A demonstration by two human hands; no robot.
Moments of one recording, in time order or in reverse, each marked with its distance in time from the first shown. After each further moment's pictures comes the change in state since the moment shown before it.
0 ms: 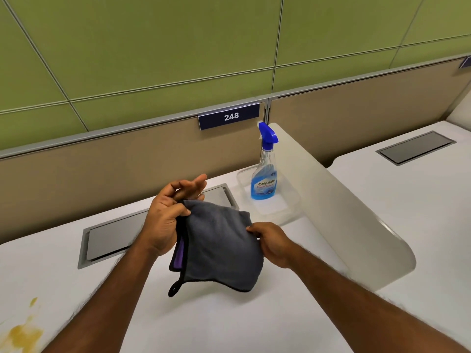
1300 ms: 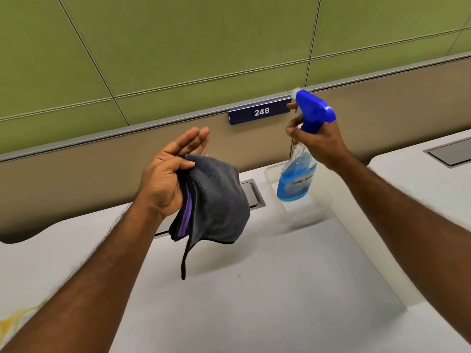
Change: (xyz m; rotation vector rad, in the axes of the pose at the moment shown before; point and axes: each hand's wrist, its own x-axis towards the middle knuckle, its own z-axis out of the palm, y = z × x) left_hand 0.019 0.076 0.005 -0.074 0.078 0.124; right_hand 0.015 -0.179 -0.036 -0.353 0.097 -1.039
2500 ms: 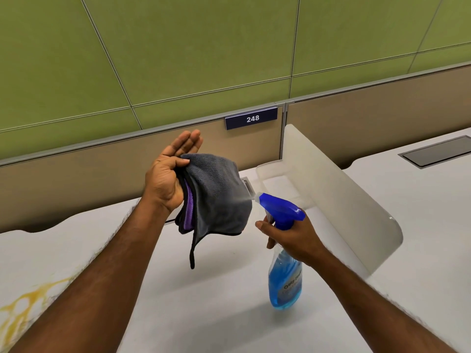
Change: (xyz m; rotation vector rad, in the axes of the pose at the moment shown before) left_hand -0.069 0.024 0.024 -0.195 0.050 0.043; right_hand -0.232 -0.076 0.047 0.082 -0.120 0.308
